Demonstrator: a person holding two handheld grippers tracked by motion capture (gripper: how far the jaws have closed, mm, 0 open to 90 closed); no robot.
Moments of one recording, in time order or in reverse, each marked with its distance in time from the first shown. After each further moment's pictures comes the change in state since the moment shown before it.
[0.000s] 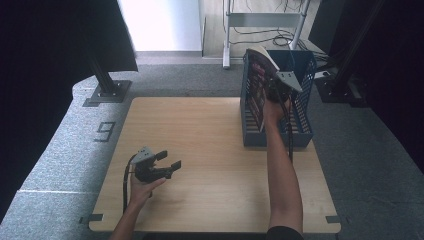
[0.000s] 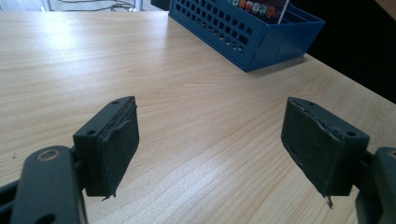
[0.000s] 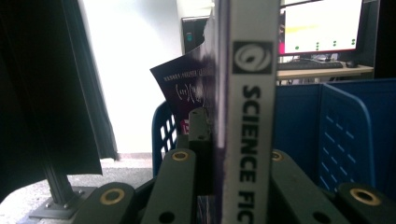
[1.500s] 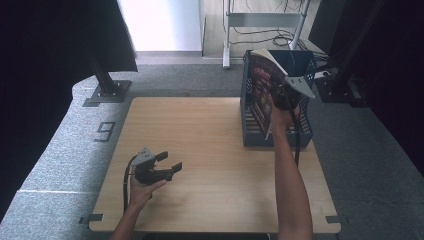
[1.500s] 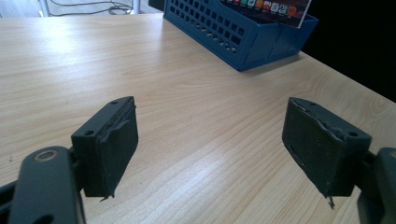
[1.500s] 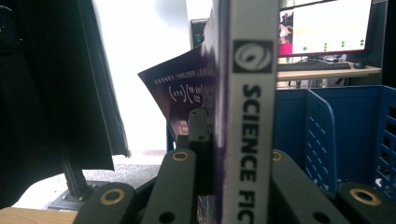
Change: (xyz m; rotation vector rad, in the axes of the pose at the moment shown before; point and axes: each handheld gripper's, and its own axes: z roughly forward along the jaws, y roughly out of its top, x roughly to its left) left arm -0.009 0.003 -0.005 0.002 0.001 0.020; right arm -0.006 0.019 -0.045 0.004 0.047 0.005
